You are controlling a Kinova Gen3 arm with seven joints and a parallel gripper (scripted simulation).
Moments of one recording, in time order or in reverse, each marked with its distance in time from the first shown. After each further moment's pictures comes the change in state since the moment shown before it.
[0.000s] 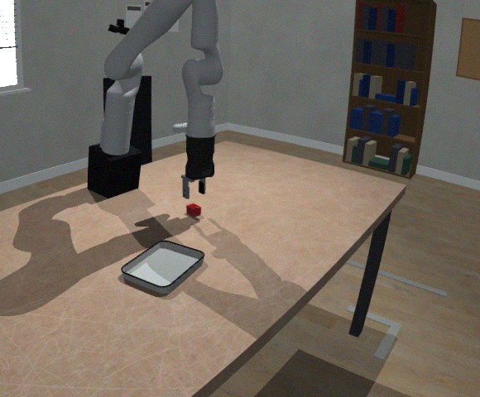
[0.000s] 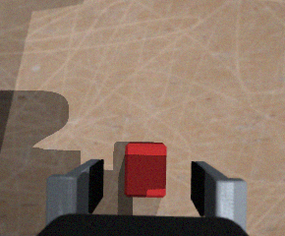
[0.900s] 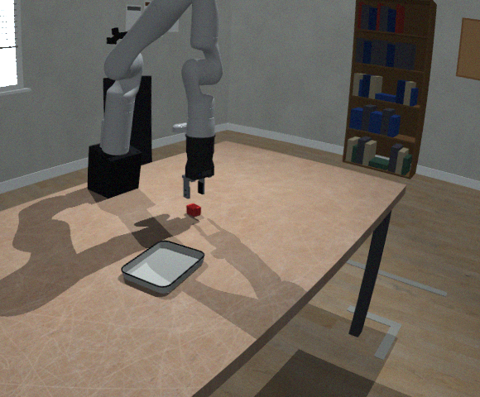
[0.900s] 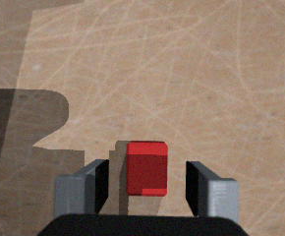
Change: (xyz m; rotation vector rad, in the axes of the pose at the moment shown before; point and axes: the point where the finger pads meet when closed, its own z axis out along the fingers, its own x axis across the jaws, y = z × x) arm -0.001 0.001 0.000 -0.004 0.000 0.001
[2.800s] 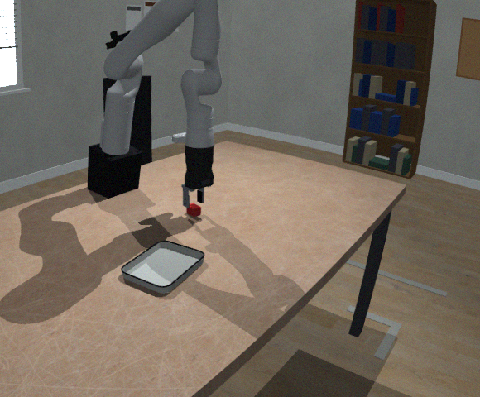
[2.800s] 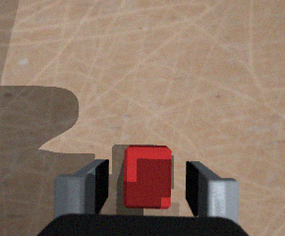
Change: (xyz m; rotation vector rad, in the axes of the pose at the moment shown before) arm -0.001 -0.001 0.027 0.000 0.001 0.000
